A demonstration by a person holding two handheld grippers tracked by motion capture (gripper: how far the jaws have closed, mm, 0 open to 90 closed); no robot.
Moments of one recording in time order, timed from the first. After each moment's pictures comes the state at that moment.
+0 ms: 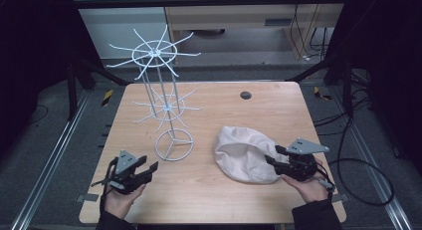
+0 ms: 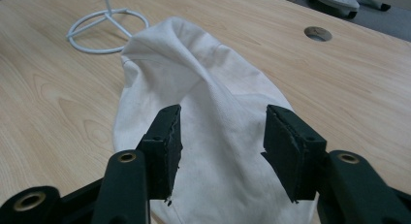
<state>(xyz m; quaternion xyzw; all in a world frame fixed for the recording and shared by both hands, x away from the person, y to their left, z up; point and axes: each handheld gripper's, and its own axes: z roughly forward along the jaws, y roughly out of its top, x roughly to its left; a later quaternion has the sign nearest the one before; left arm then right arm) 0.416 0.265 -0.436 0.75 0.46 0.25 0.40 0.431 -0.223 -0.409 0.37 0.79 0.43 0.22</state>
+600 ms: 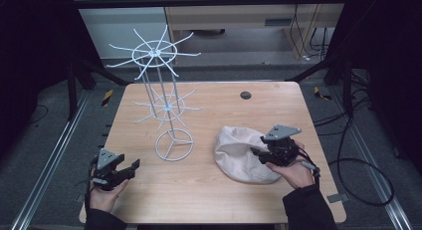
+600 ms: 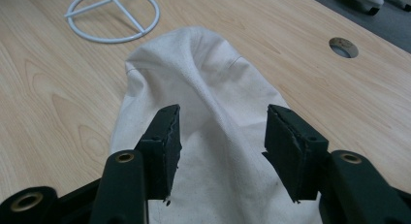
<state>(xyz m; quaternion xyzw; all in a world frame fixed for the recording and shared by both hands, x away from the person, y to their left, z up) 0.432 0.318 -0.460 0.72 0.51 0.27 0.38 0.467 -0.183 -0.393 0.33 0.84 0.37 0.22</state>
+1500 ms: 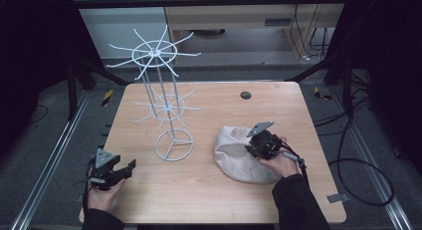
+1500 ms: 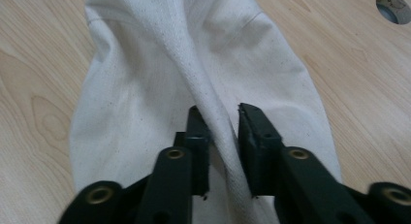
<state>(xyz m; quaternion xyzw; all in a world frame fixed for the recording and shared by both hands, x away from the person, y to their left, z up) 0.435 0.323 -0.465 0.72 0.52 0.28 0.37 0.506 -0.155 -0.424 0.32 0.89 0.27 0.19</state>
